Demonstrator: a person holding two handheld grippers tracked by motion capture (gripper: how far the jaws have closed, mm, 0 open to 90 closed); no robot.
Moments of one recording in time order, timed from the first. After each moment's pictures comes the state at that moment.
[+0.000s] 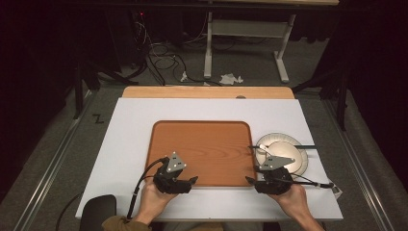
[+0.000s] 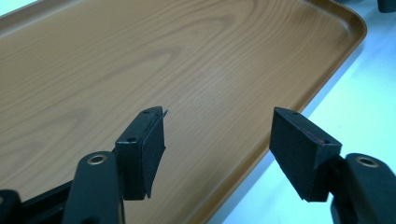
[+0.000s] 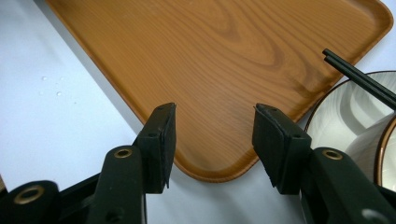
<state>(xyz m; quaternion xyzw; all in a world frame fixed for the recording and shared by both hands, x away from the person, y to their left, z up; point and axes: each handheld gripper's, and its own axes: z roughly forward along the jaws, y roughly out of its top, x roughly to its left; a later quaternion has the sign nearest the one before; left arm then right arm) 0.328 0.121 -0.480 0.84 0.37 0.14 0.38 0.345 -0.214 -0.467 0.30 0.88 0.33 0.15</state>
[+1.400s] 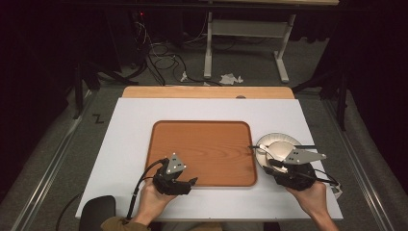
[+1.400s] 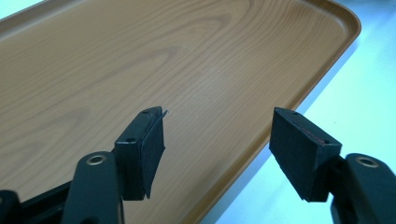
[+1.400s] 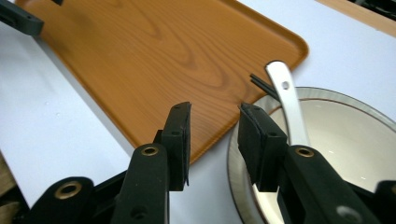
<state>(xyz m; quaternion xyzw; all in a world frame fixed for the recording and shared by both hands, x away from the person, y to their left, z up) 0.325 0.122 -0.478 0.84 0.36 0.14 0.38 0.341 -0.258 -0.425 0.32 0.86 0.37 0.18</state>
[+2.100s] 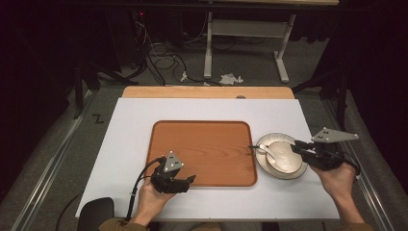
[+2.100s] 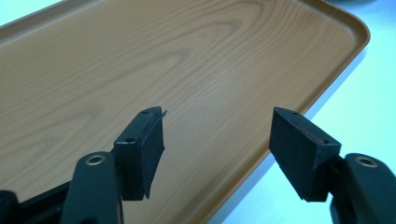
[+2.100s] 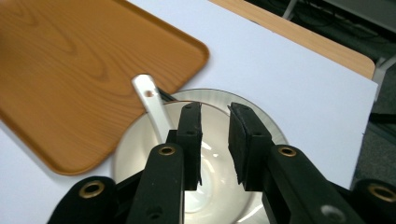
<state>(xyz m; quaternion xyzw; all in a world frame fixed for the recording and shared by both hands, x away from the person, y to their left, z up) 0.325 0.128 -0.475 0.83 0.38 0.15 0.38 0.379 -0.319 -0.386 0.37 0.83 0.35 0.23</state>
